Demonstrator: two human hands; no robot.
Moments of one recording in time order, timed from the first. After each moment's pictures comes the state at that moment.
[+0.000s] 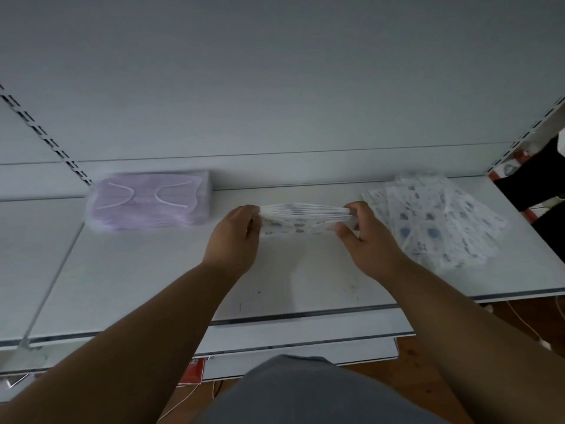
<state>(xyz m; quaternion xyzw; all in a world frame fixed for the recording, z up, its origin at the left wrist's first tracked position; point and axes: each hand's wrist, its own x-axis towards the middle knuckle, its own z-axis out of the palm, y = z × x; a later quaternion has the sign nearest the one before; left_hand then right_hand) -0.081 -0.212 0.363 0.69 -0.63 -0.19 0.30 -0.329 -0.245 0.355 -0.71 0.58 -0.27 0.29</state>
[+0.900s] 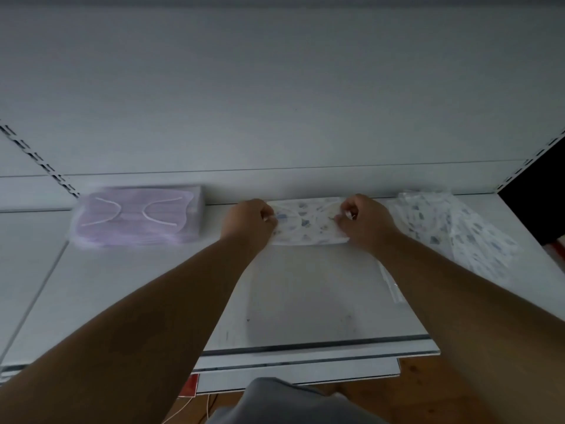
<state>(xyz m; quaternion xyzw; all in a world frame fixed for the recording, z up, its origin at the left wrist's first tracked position) -0.100 -0.298 0.359 0.75 -0.59 -0.22 0.22 -0.335 -0.338 0.349 -0.69 0.65 -0.21 0.23</state>
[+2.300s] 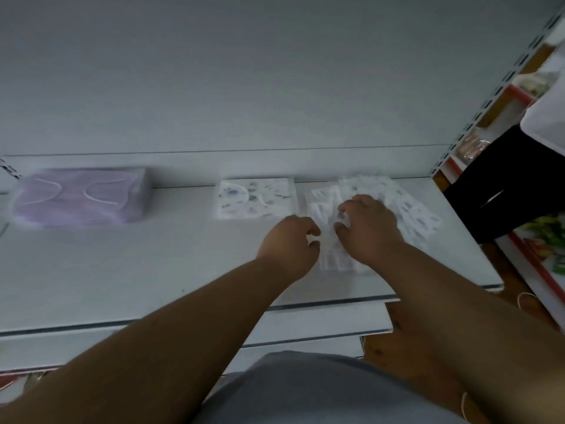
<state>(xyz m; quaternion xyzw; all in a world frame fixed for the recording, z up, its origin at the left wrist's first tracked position) -0.272 -0.233 0.371 0.64 -0.69 -0.29 0.19 -0.439 -0.270 0.381 -0.75 0.65 -0.04 0.08</state>
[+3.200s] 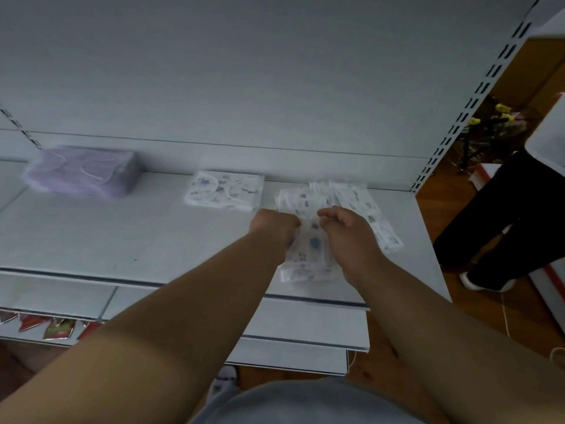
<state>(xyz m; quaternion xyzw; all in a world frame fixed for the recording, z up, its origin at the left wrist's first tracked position) -0.379 -0.257 0.396 0.73 -0.18 -0.52 0.41 -0.515 -0.269 0.386 -0.57 0.59 -0.31 0.48</state>
